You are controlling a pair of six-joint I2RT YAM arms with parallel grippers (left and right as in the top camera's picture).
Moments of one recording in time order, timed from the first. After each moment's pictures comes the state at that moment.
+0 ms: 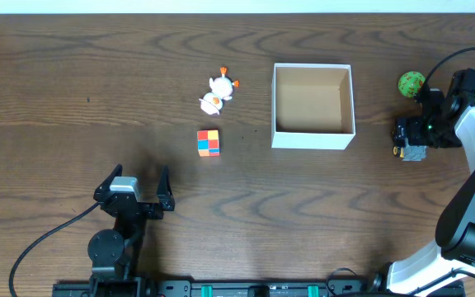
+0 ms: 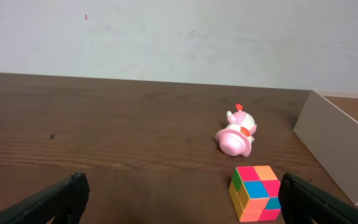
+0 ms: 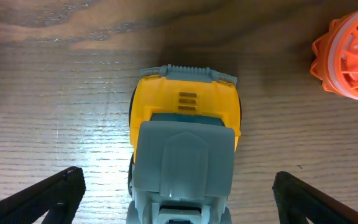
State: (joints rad) left arm -0.01 0.01 0.02 -0.11 0.09 -0.09; right arm -0.36 1.83 1.27 -0.79 -0.08 -0.32
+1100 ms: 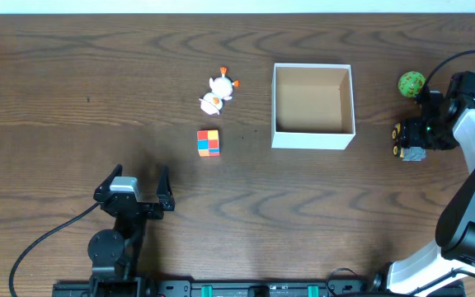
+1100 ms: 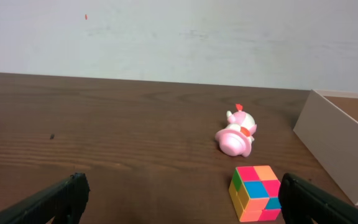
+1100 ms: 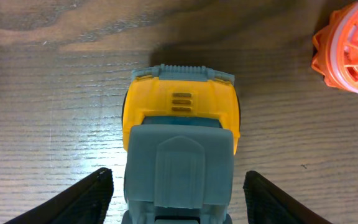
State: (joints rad) left arm -0.01 0.01 0.02 -0.11 0.09 -0.09; right arm -0.36 1.83 1.24 -0.75 -0.07 -0.29
